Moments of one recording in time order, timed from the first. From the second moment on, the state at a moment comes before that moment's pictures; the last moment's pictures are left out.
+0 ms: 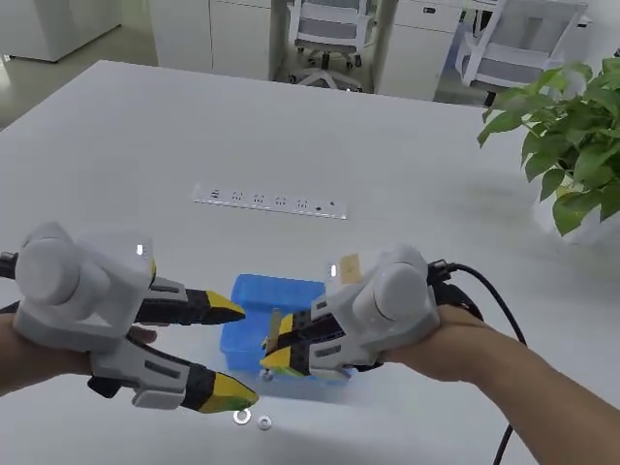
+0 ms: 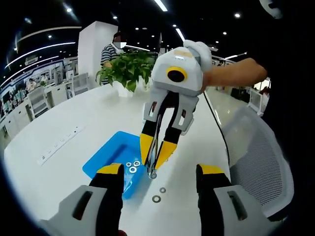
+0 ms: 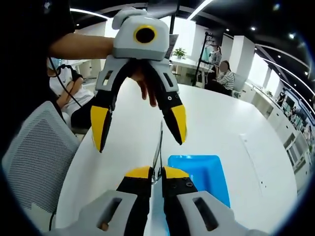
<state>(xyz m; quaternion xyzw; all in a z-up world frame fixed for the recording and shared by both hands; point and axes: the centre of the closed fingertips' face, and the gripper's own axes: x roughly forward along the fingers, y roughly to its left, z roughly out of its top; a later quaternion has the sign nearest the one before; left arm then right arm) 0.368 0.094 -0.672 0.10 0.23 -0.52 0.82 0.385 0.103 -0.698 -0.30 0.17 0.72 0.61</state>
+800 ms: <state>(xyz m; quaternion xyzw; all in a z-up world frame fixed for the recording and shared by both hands) 0.371 0.103 -0.673 0.09 0.22 -0.48 0.84 0.429 0.107 -0.680 -0.31 0.14 0.70 0.62</state>
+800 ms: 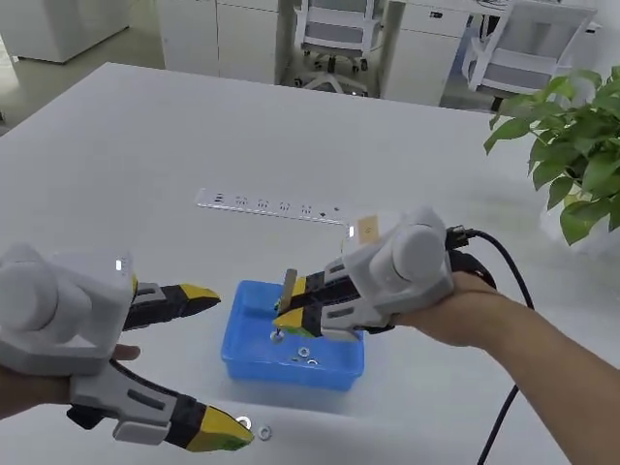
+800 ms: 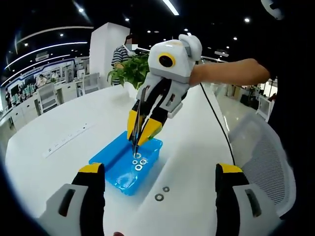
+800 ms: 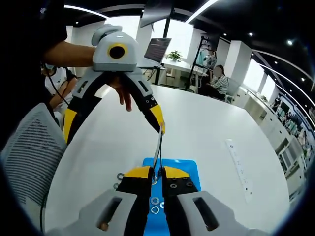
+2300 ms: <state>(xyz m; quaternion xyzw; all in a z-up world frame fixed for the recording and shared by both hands) 0.445 0.096 -0.686 0.13 0.20 -0.48 0.84 0.449 0.116 -0.756 -0.33 0.15 0.73 0.58</state>
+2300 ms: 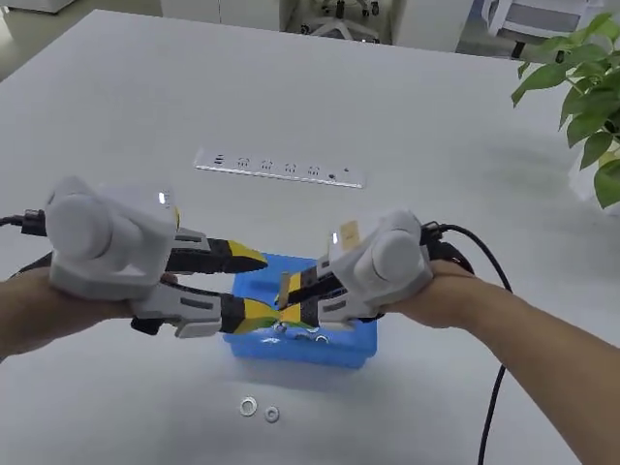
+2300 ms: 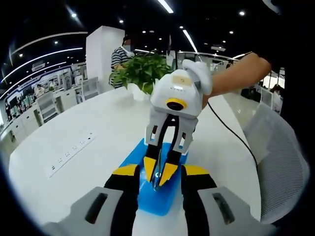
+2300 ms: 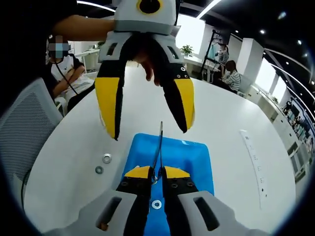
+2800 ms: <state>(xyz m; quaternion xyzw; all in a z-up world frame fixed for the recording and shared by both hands) 0.450 0.088 -0.702 0.16 0.21 -0.50 0.82 0.448 0.116 -0.766 -0.33 0.15 0.75 0.56</state>
